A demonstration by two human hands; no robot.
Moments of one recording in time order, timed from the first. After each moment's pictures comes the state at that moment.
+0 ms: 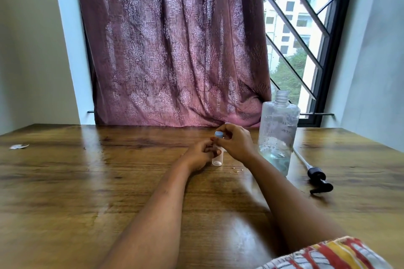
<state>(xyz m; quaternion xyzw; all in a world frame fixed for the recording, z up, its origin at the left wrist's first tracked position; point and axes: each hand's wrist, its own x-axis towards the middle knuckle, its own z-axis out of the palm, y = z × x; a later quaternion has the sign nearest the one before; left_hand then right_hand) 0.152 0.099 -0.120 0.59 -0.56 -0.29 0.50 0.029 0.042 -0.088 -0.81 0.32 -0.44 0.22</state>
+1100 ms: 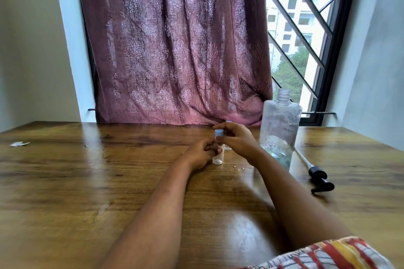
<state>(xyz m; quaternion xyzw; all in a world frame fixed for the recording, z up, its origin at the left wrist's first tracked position) 0.153 0.099 -0.120 0.59 -0.58 -0.26 0.49 0.022 0.037 -0.086 -0.80 0.27 -0.40 0.36</state>
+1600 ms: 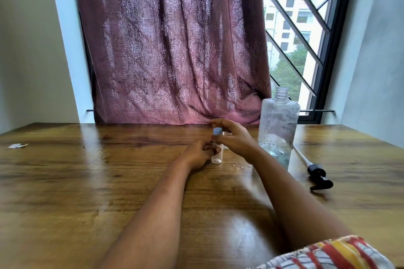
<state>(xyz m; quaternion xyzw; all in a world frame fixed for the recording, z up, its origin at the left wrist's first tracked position) 0.154 0.101 -0.120 0.60 -0.58 -0.26 0.49 0.025 0.039 -0.082 -0.82 0.27 -0.38 0.34</state>
